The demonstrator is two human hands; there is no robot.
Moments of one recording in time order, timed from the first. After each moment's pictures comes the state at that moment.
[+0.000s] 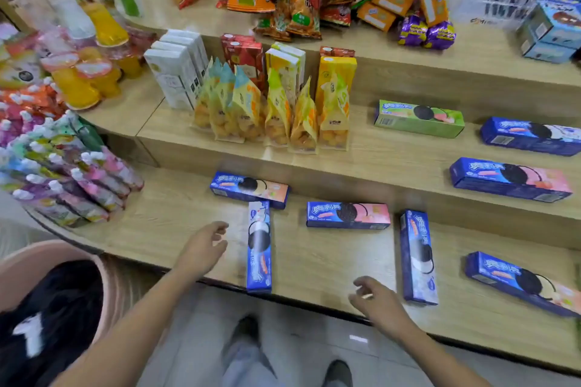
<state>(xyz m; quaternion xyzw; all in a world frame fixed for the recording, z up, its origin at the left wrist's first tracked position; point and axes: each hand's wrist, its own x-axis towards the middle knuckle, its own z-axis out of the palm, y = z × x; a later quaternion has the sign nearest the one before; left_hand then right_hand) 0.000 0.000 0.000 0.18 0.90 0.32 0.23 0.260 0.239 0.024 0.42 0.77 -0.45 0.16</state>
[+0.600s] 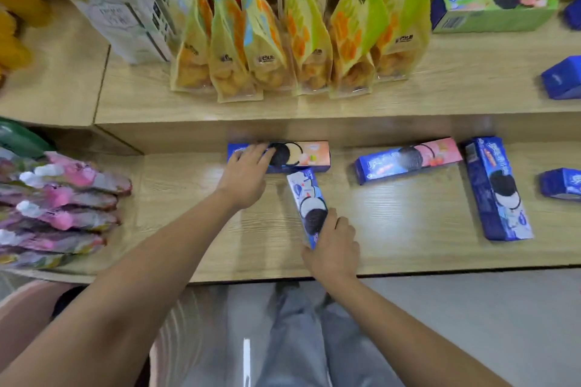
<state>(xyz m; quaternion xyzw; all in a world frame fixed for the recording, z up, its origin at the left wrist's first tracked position) -0.162 0.061 -0.072 0.55 0.82 -0.01 0.15 0.051 0.087 -0.053 0.53 0.81 -0.23 0.14</state>
